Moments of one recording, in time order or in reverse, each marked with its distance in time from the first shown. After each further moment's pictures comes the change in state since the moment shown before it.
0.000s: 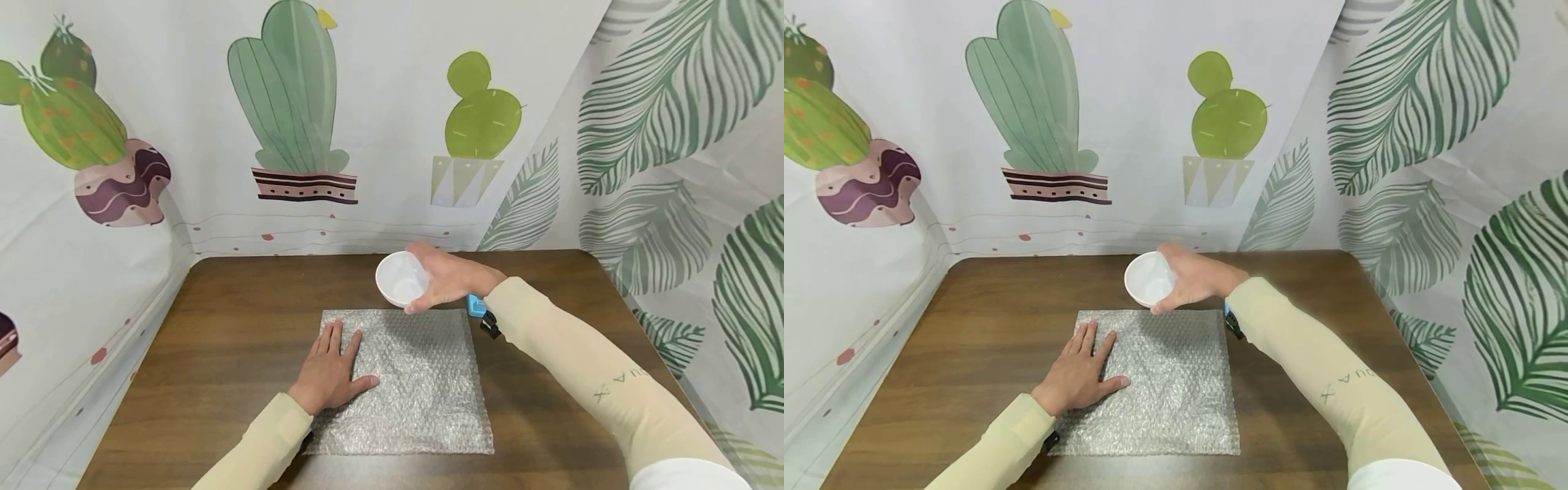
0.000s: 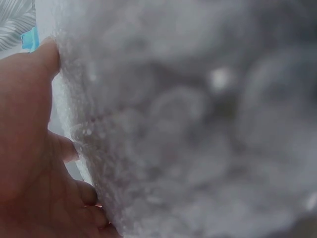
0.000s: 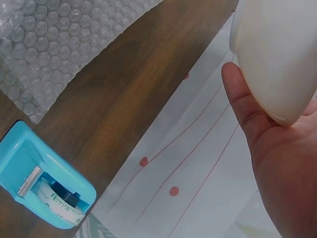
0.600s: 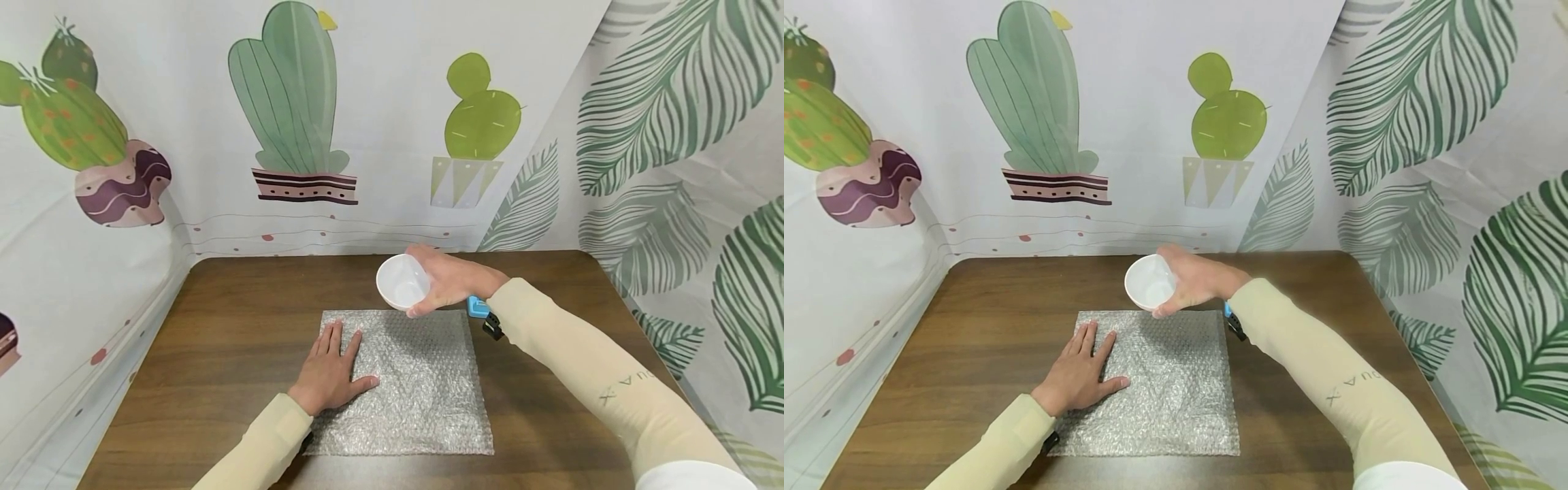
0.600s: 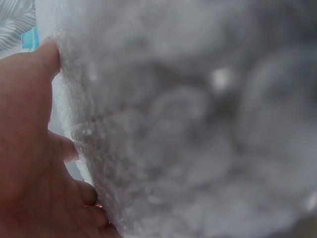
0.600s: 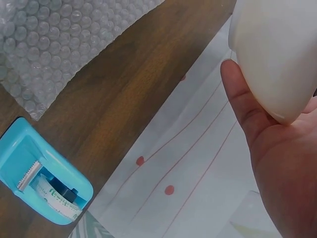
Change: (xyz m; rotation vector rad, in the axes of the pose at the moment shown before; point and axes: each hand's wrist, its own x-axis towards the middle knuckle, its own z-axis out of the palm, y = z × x) left_hand 0.000 -0.001 0.002 0.016 0.023 0.007; right_hand -0.003 -0.002 -0.001 -0.032 -0.001 -0.057
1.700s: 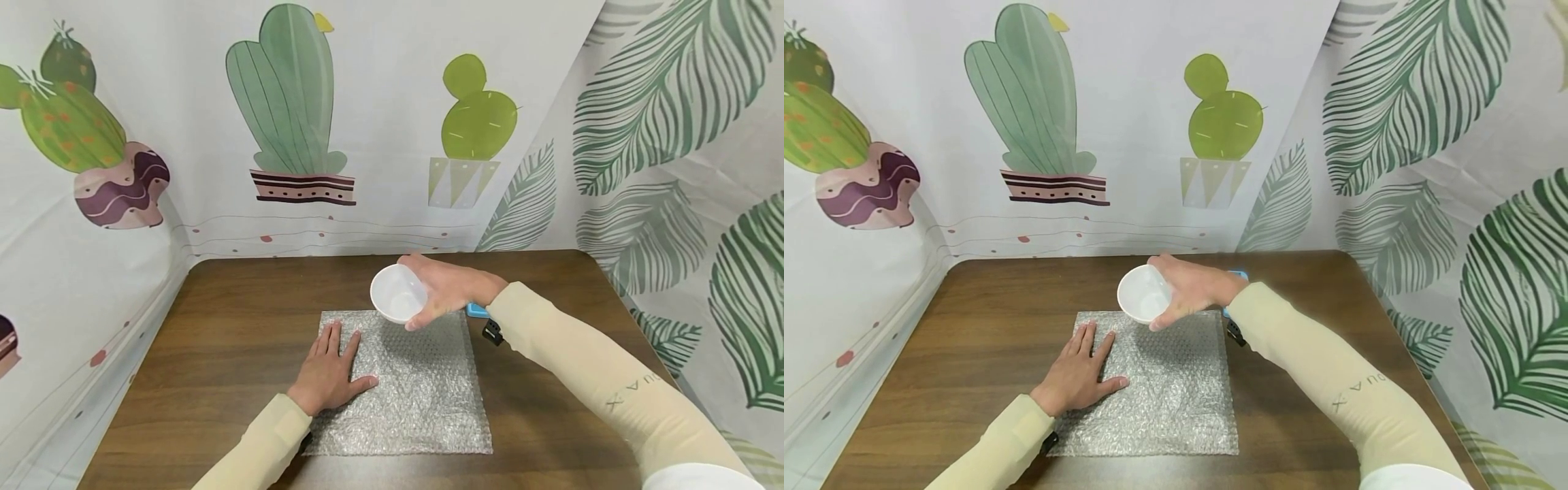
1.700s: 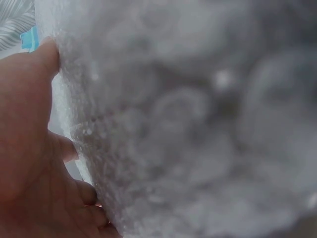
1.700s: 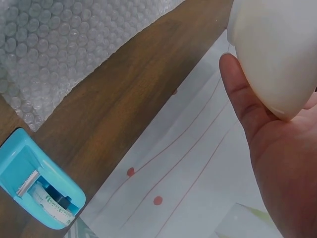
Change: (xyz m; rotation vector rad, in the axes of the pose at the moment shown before) left_hand -0.001 0.001 0.000 -0.005 0.007 0.004; right_hand -0.010 -0.014 0.003 0.007 -0.070 -0.020
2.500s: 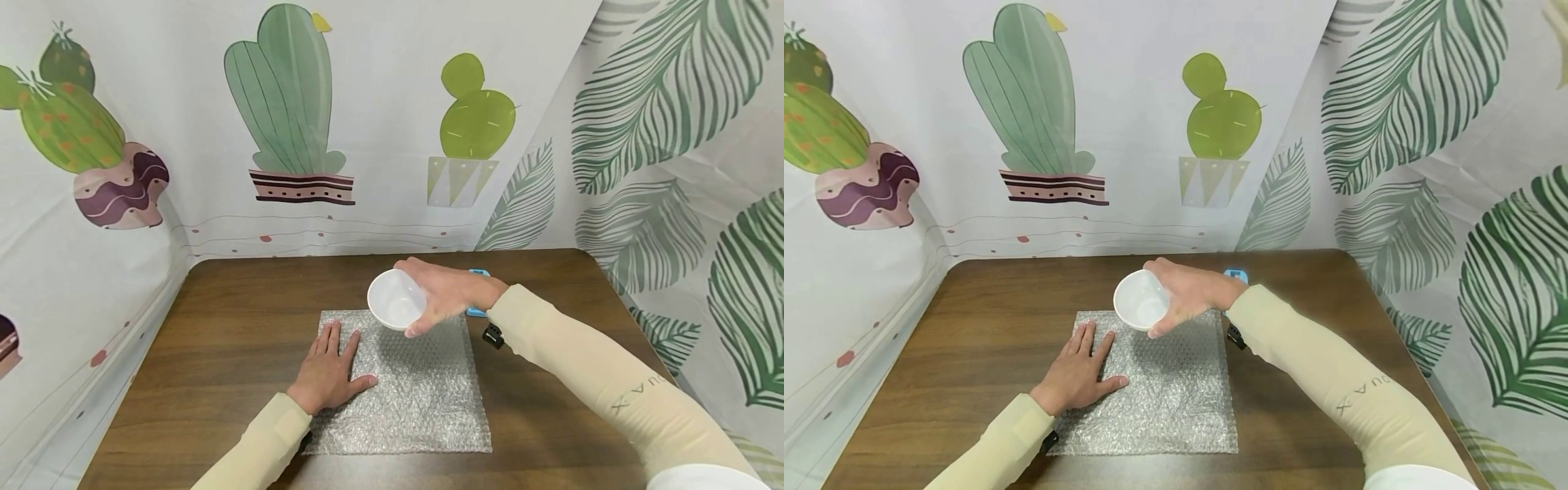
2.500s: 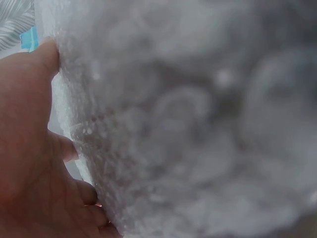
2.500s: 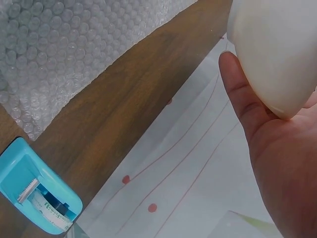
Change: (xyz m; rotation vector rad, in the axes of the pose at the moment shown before) left_hand 0.000 0.001 -0.001 -0.002 -0.017 -0.010; right_hand -0.006 -0.008 0.002 0.023 -0.027 -0.039
